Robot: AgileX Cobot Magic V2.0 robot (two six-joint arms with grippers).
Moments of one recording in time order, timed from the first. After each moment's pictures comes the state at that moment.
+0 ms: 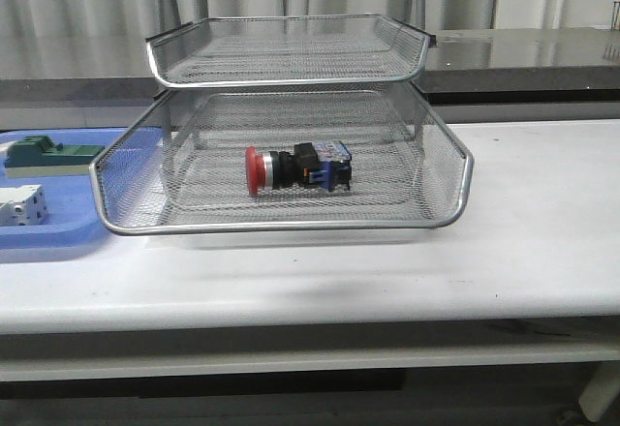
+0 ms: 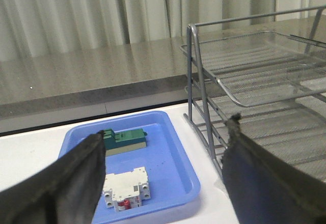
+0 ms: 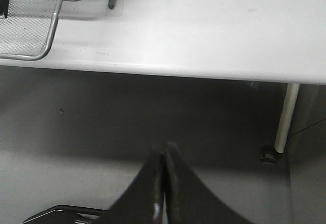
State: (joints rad) left arm -0.13 0.24 -0.23 -0.33 0.09 0.42; right arm 0.11 0.52 -0.73 0.01 1.04 0.02
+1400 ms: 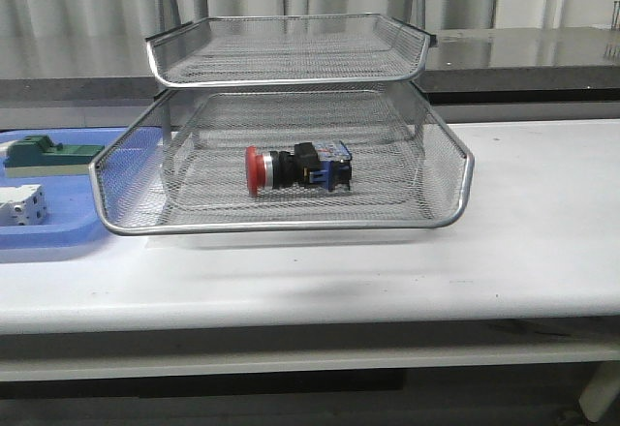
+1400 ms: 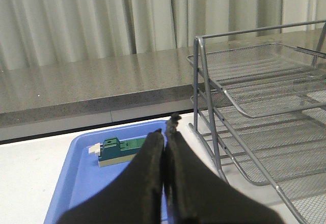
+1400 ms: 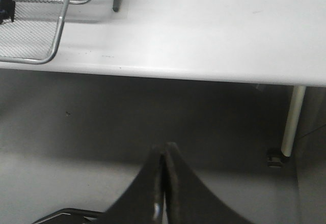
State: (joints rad) left arm -0.13 0.23 -0.23 -0.34 0.05 0.42; right arm 0.11 0.52 -0.73 0.04 1.02 0.02
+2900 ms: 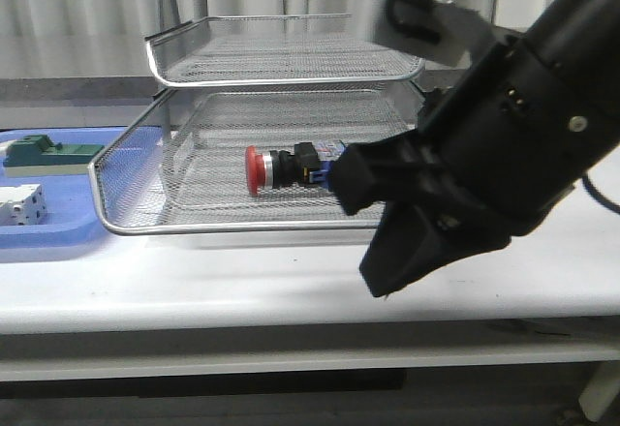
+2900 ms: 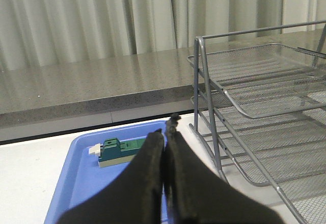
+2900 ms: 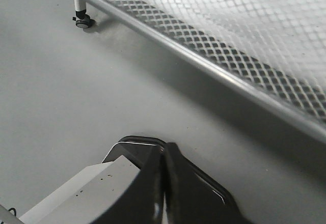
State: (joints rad) left arm -0.13 0.23 -0.23 -0.34 0.05 0.42; right arm 0.65 1.47 -0.75 0.59 0.37 -0.38
